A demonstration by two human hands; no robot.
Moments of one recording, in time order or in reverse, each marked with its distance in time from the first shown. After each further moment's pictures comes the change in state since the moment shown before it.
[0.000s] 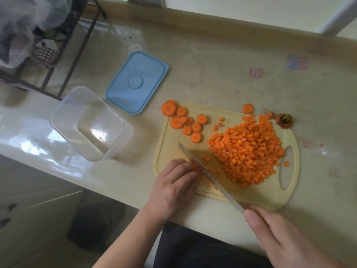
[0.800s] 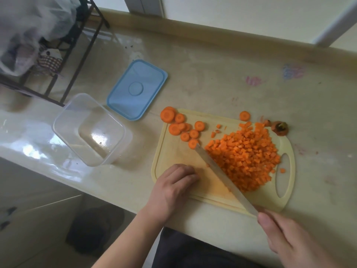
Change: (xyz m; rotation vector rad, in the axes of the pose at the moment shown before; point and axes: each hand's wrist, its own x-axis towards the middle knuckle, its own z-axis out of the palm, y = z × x) left_hand 0.005 -0.002 -0.002 -0.007 -0.113 -0.016; right_hand 0.001 0.027 -0.014 -0.034 0.089 0.036
